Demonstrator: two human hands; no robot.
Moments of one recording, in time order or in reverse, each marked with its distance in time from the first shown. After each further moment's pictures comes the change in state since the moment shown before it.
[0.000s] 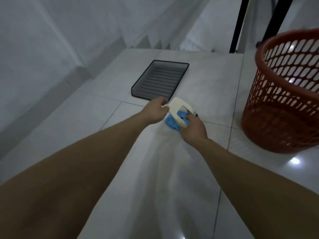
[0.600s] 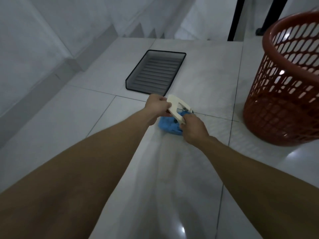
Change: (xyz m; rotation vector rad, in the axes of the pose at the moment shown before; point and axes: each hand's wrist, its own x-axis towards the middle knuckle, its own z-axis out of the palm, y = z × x) left_hand 0.010 0.008 0.024 -0.716 -0.005 -0.347; right_hand 0.019 0.025 0.018 -0.229 -0.081 -0.164
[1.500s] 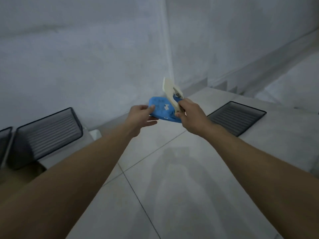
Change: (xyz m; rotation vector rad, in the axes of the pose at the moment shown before) left_hand -0.297 -0.012 -0.285 -0.324 0.596 0.160; right_hand -0.140 -0.304 -0.050 0.131 0.032 -0.961
